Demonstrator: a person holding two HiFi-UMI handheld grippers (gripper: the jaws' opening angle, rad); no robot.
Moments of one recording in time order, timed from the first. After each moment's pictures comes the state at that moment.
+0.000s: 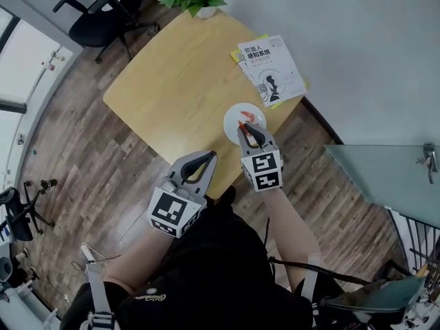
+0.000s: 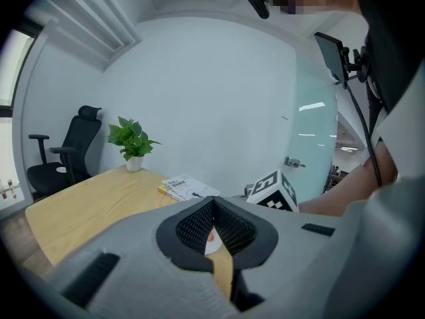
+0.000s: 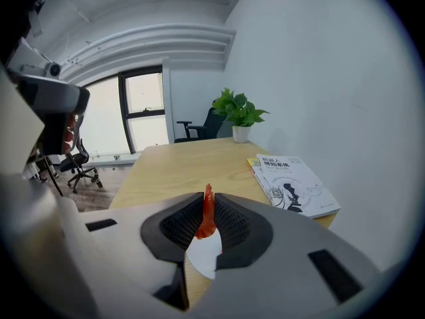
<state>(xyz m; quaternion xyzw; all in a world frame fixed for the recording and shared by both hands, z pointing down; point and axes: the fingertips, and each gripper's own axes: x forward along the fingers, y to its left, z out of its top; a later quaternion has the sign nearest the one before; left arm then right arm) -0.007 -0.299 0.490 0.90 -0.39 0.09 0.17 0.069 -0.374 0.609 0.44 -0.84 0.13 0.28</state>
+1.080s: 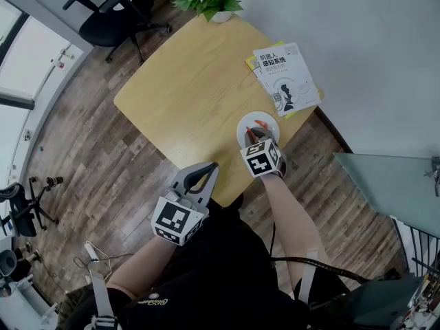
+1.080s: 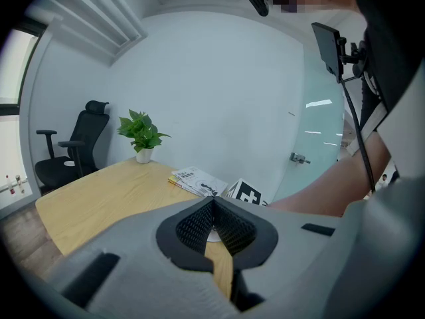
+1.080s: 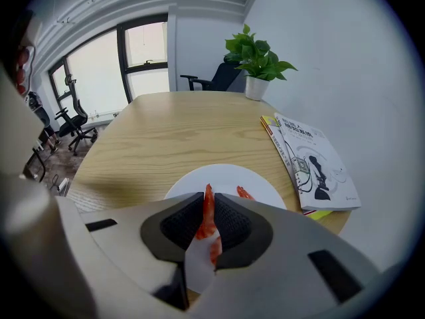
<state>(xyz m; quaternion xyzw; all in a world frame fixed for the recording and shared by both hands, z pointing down) -0.036 -0.295 0.511 0.89 -0.41 0.11 0.20 0.064 -0.398 0.708 0.39 -0.79 0.14 0.46</state>
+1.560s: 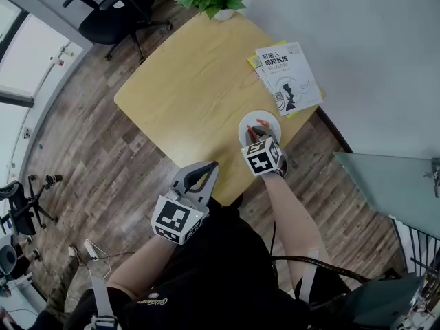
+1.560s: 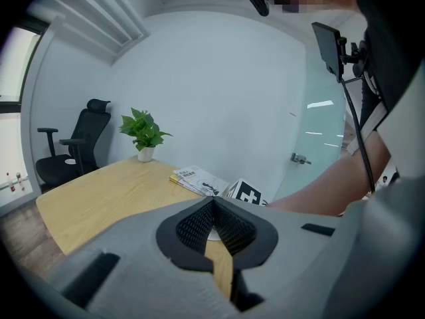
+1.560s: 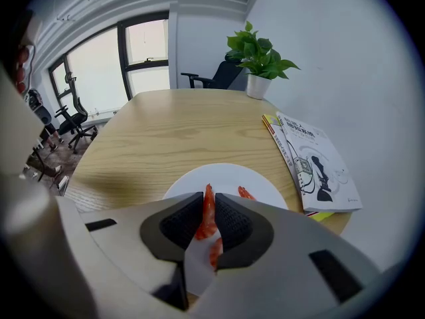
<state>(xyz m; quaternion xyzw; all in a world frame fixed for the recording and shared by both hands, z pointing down) -0.041 -0.297 0.516 0.88 -0.41 0.11 0.20 0.062 -0.400 0.714 0.38 -0.78 0.14 0.47</state>
